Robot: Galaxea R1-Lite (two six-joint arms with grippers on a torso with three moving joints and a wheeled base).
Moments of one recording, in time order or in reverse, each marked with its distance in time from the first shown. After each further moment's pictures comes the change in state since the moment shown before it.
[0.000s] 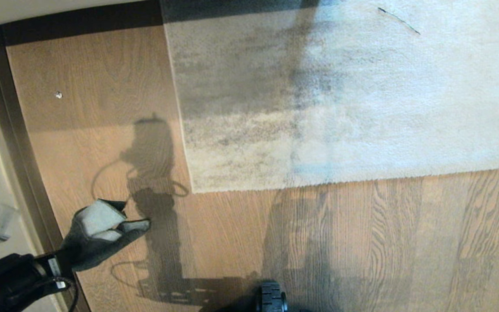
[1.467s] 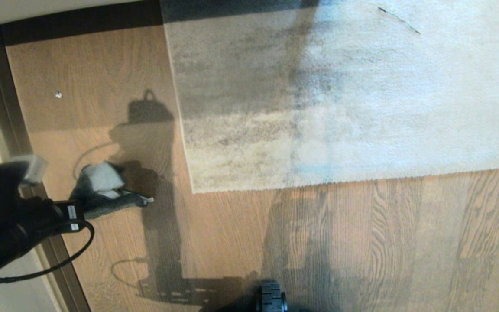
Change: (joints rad) left arm 0.180 0.328 -0.190 -0.236 -0.088 0.300; right arm 0.000 0.000 0.000 0.000 0.000 0.000
